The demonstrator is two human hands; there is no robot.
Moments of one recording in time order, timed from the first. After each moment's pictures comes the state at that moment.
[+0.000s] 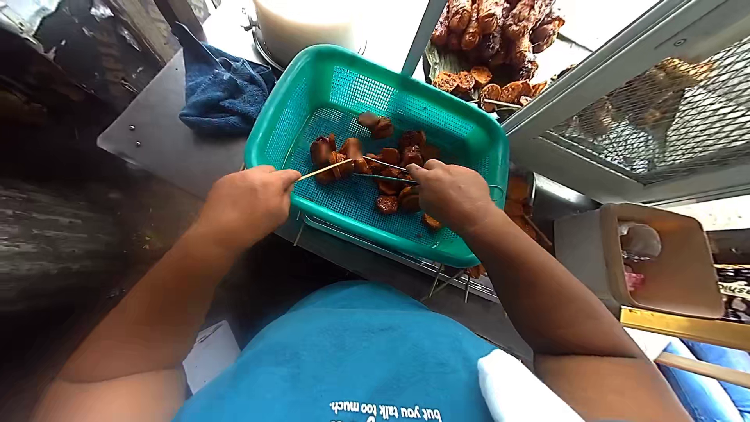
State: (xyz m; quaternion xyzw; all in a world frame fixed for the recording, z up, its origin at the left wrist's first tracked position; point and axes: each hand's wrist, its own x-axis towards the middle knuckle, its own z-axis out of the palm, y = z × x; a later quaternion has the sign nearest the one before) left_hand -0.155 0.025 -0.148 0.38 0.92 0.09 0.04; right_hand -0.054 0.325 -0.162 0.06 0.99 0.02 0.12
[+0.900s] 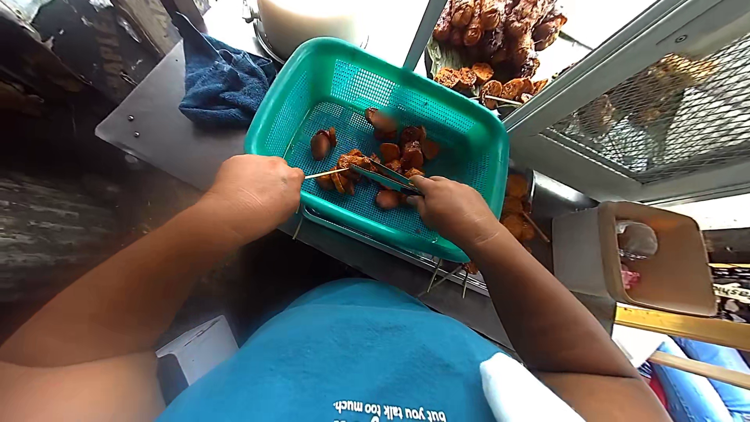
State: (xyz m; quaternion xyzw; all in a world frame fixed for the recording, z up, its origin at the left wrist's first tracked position) left_hand -0.142 0.060 -0.110 0.36 0.90 -0.17 0.15; right_hand -0.030 0.311 -0.159 0.12 0.97 -0.07 0.17
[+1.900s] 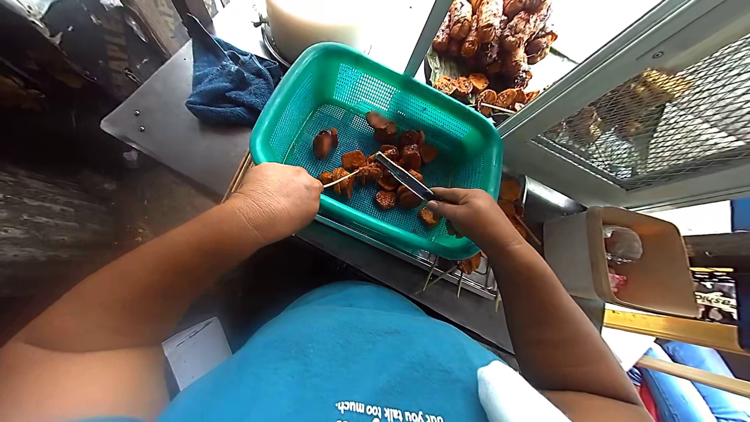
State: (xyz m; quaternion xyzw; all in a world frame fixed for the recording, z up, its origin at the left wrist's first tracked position) left_hand -0.125 0.068 -0.113 0.40 0.89 -0.17 0.17; right_hand 0.003 0.347 -0.165 0.26 0.88 -0.38 0.13
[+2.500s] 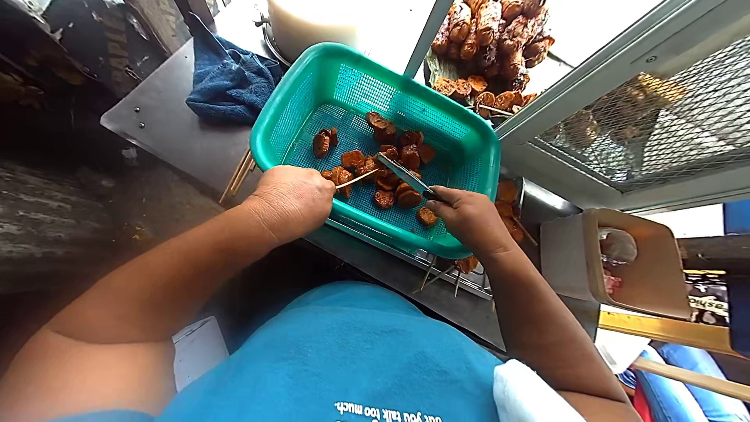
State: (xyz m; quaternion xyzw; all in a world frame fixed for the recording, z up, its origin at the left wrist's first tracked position) left_hand -0.113 0.081 -0.116 0.40 0.89 -0.14 0.17; right_hand 0.009 0.339 -0.169 0.18 0.96 -0.20 0.06
